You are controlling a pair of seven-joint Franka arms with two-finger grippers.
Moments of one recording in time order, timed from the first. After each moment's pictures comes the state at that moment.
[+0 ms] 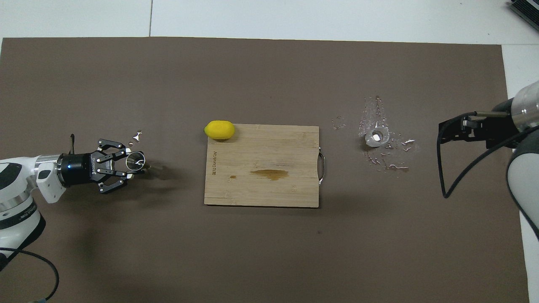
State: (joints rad) left arm 0.27 0.32 -0.02 -2.17 -1.33 1.53 2.46; right arm -0.08 -0.01 0.13 -1.64 -0.02 1.60 0.19
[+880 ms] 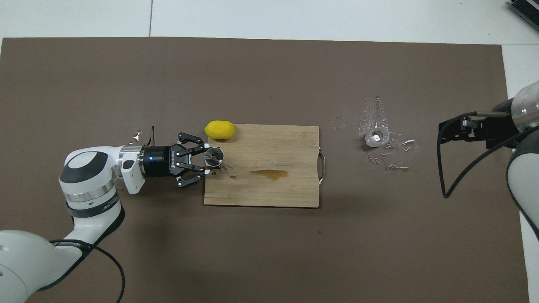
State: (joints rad) left arm -0.12 0.33 -0.02 -2.19 -1.67 1.66 2.43; right arm -0.08 -0.01 0.13 -1.64 -0.02 1.60 0.19
